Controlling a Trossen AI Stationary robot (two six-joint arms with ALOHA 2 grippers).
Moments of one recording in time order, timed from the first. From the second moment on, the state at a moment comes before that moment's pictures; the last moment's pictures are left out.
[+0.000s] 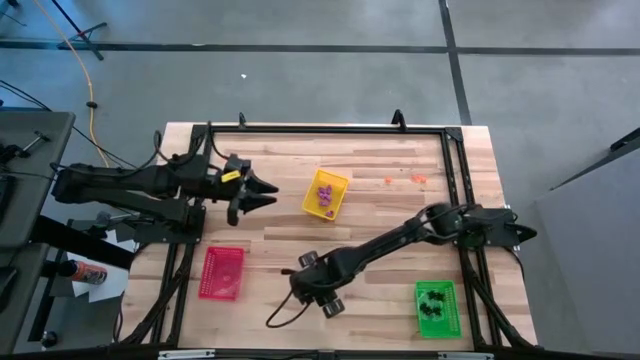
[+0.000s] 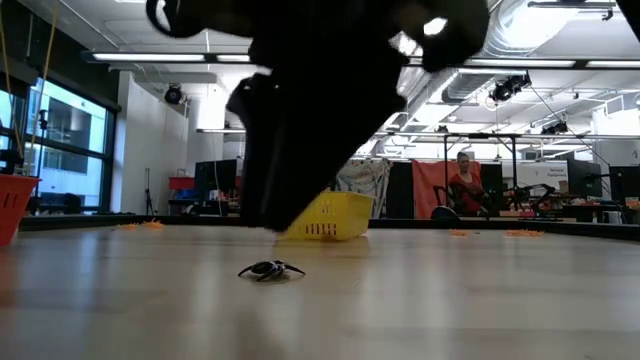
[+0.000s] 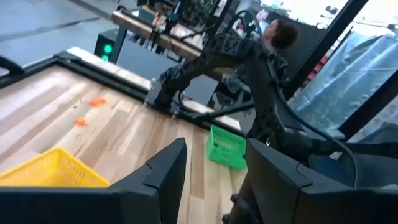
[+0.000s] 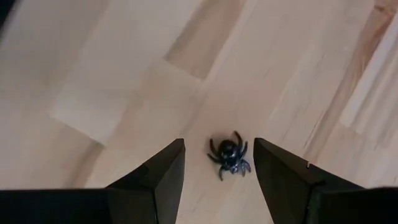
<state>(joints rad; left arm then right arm) -0.03 0.80 0.74 -0.05 0.02 -0.45 0.38 2.34 1.95 -0.81 -0.04 -0.13</state>
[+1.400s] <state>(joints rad) -0.06 0.81 0.68 -0.18 -0.06 -0.58 0.35 2.31 1.96 -1.05 -0.07 -0.17</state>
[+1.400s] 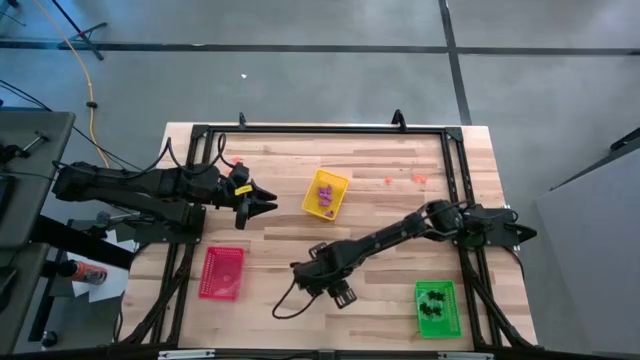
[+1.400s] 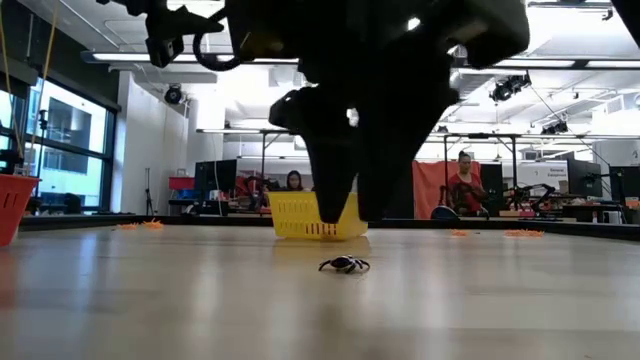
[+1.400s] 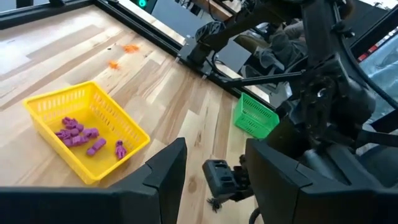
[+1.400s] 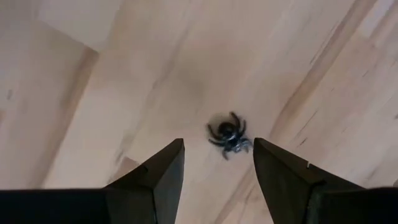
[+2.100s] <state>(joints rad) -0.06 0.81 0.68 -0.20 -0.06 -0.57 0.36 2.30 1.78 -0.88 0.00 -0.39</state>
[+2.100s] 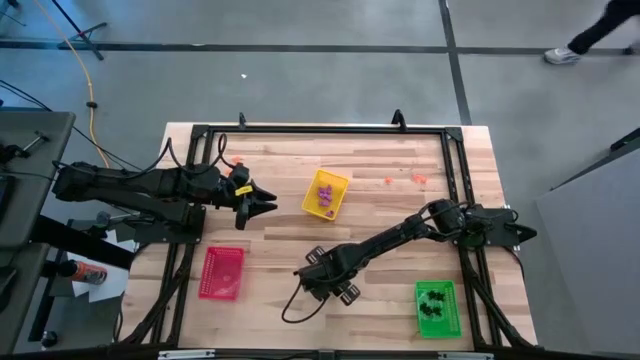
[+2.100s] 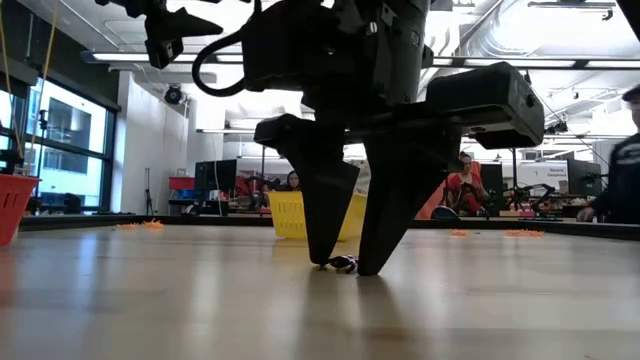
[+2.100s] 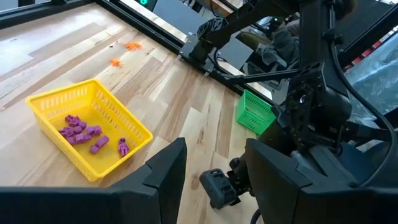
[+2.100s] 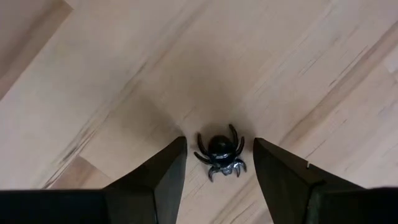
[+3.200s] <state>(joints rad) -0.06 0.81 0.68 -0.20 -0.08 -0.60 0.35 2.32 1.97 -0.99 0.02 -0.30</state>
